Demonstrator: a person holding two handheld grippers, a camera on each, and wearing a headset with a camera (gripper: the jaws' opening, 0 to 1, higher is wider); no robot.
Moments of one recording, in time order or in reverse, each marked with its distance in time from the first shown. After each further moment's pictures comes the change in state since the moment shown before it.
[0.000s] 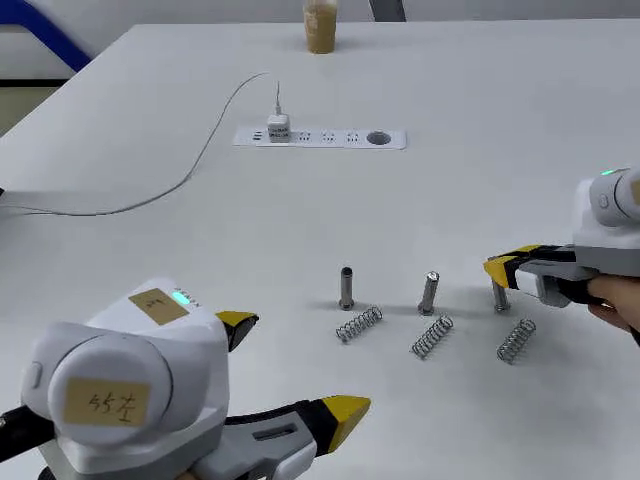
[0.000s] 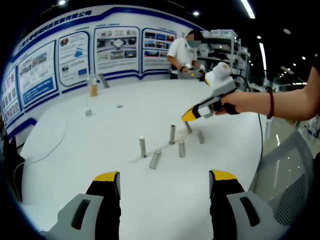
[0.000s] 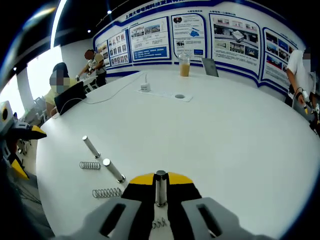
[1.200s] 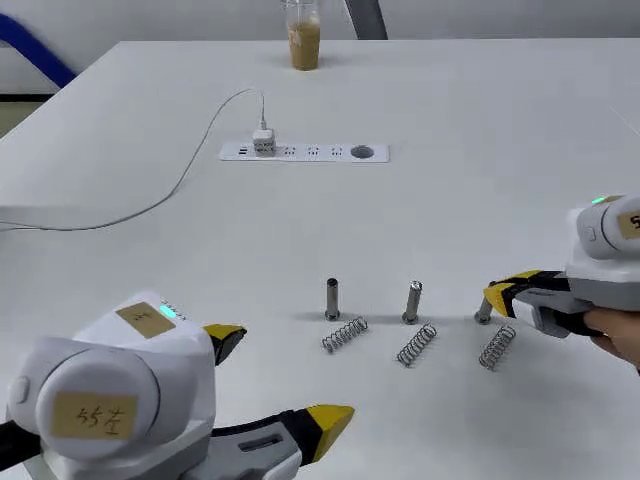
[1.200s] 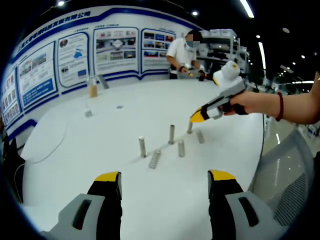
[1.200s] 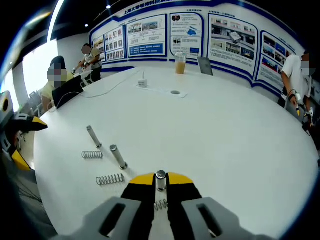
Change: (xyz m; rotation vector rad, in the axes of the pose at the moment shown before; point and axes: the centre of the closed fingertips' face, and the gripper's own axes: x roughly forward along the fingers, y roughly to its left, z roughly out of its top) left arm -0.002 -0.001 0.000 0.011 -0.001 -0.001; right arm -0.021 0.001 -0.014 -0.018 0.035 -0.069
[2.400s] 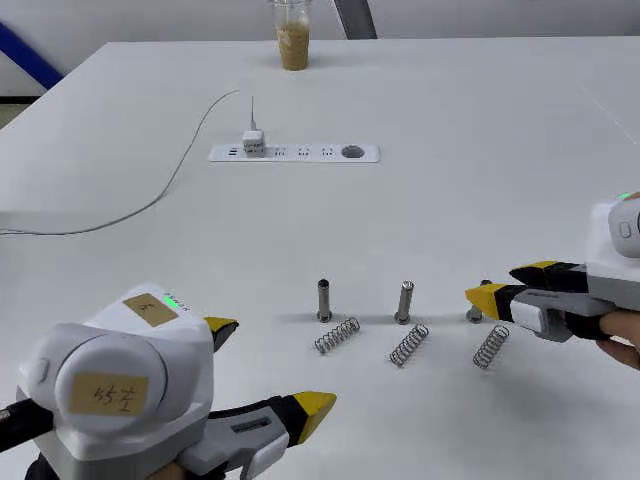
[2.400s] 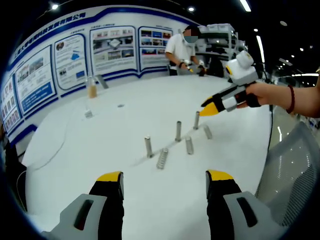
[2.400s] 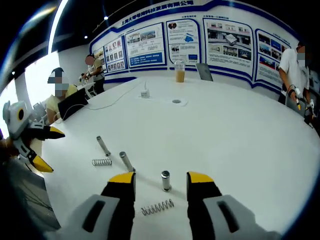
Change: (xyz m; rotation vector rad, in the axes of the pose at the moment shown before) left arm 0.018 0.017 -0.004 0.048 0.027 0.010; right arm -0.023 0.004 0.008 0.058 -0.087 0.046
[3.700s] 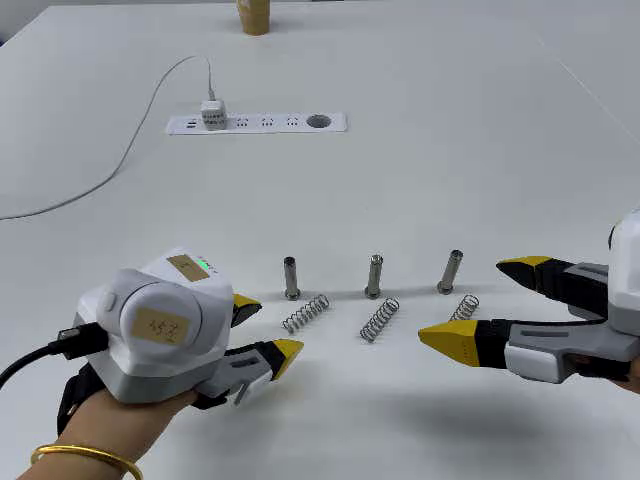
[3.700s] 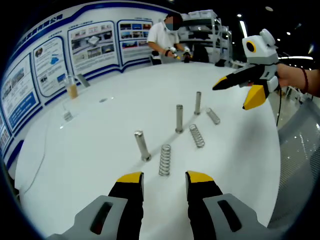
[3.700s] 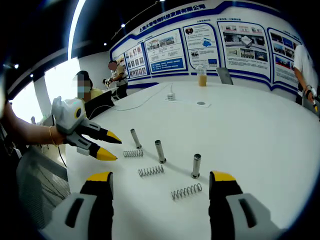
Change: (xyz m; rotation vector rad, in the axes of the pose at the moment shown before) left arm 0.073 0.007 -0.019 0.127 0.073 -0.108; right arm -0.025 0.045 -0.020 -0.018 -0.054 0.208
